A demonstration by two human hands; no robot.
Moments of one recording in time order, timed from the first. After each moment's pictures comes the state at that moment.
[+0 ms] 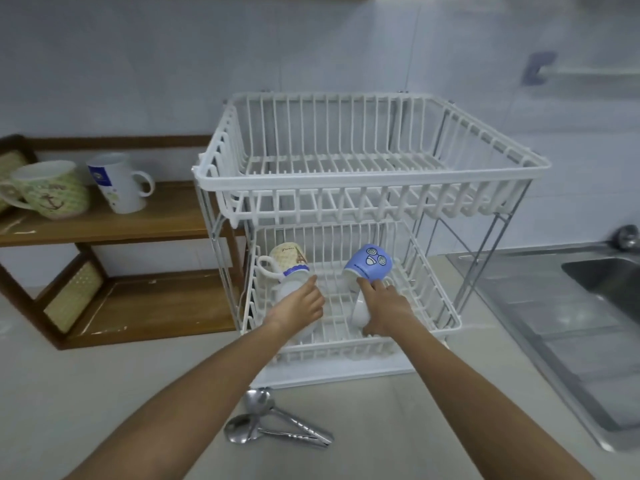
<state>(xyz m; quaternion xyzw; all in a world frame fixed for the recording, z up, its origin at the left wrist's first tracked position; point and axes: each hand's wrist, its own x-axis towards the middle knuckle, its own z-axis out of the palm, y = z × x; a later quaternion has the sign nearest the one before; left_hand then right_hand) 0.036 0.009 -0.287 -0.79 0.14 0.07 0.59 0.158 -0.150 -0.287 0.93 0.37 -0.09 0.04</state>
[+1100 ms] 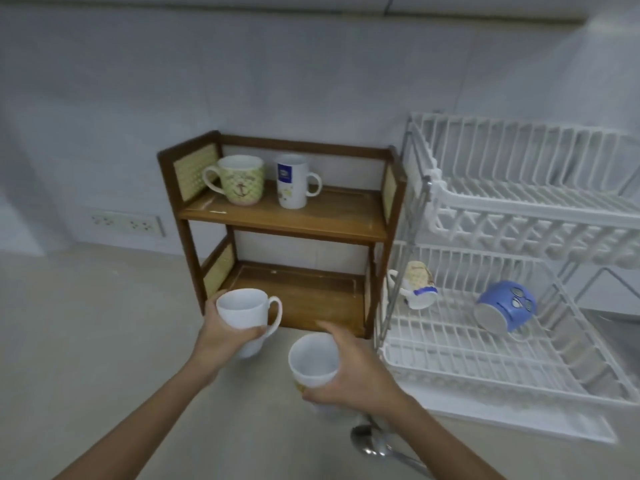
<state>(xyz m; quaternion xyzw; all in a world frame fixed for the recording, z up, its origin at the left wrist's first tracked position) -0.243 0.195 -0.298 -0.67 -0.45 -0.33 -0.48 -0.092 -0.003 -0.265 0.79 0.49 -0.20 -0.29</state>
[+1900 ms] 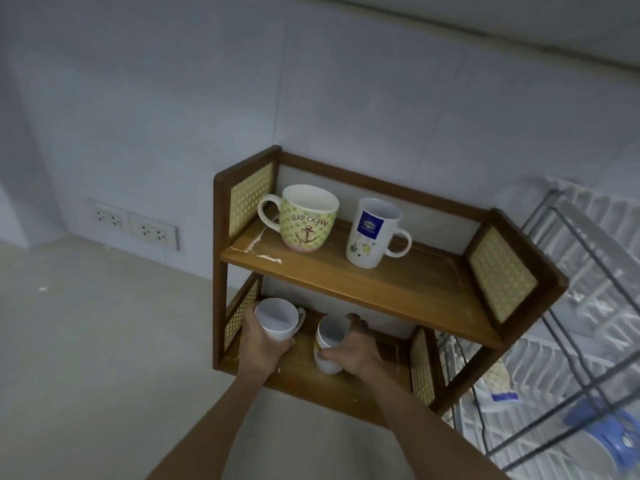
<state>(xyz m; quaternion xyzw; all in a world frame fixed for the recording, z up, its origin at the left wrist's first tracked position) -0.151 0.346 -0.366 -0.64 -0.50 -0.38 -0.45 -0.009 0.242 -0.304 0.88 0.37 -0.20 -0.21</state>
